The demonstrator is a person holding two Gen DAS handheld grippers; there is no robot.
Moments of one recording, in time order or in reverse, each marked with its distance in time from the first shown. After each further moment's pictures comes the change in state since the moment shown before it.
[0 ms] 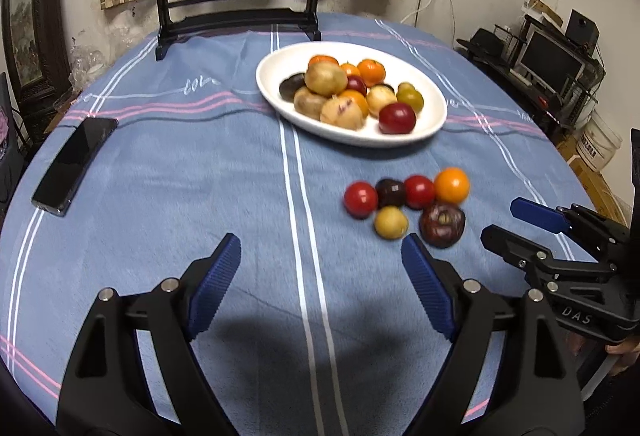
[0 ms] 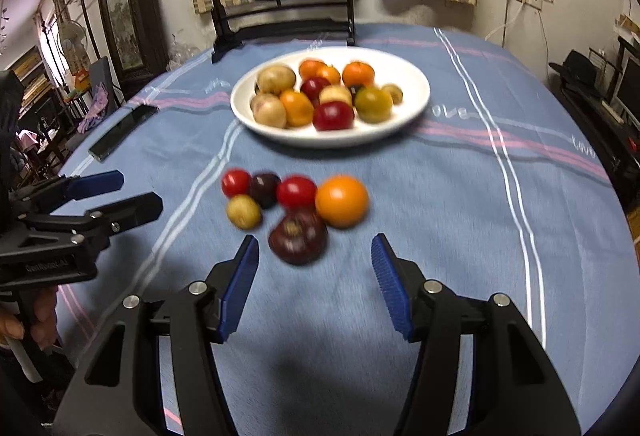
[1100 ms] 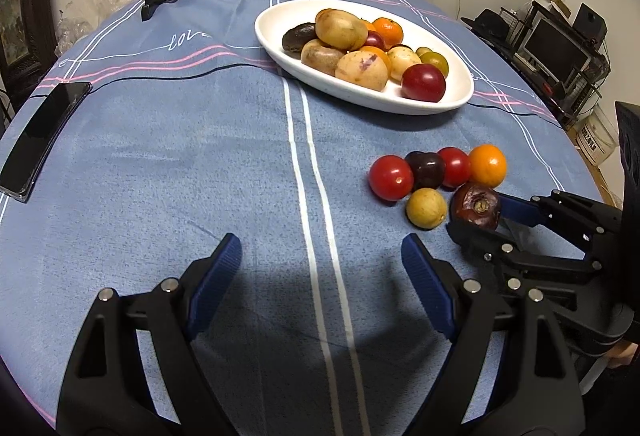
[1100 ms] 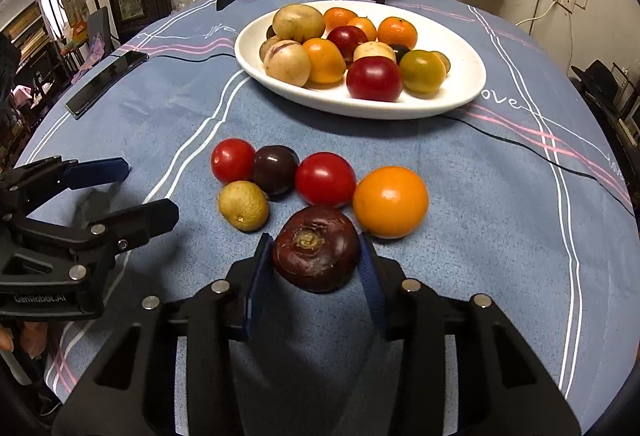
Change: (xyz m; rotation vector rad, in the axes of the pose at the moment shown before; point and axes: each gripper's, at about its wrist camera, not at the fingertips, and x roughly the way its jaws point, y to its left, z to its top) left arm 0.050 0.016 -0.001 -0.030 0.101 -0.042; right arm 0.059 0.025 0.012 -0.094 0.136 -0.015
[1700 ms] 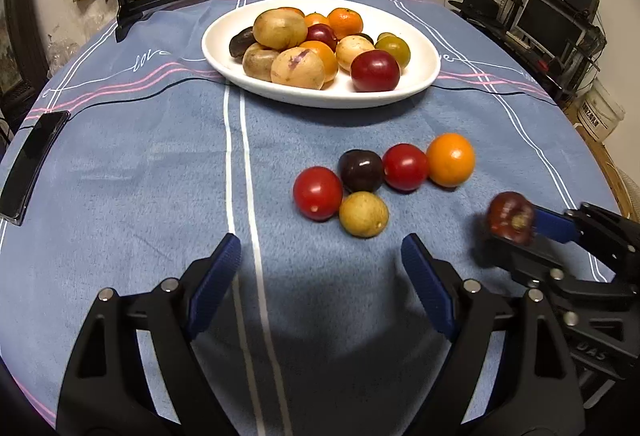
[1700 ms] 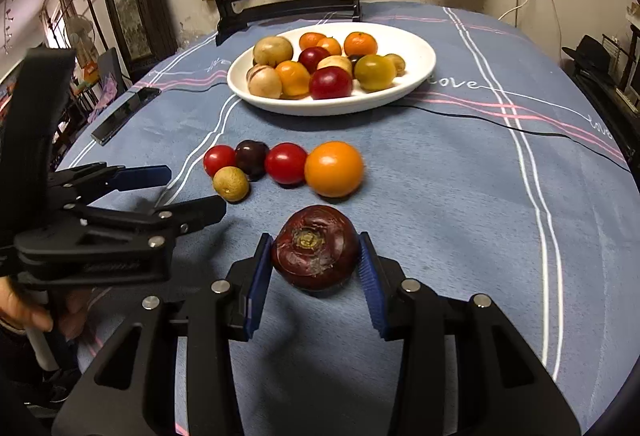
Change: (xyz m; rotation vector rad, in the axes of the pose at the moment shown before) left arm 0.011 -0.049 0.005 0.075 0.021 0.034; right arm -0.044 -0.040 -0.033 0.092 -0.100 0.078
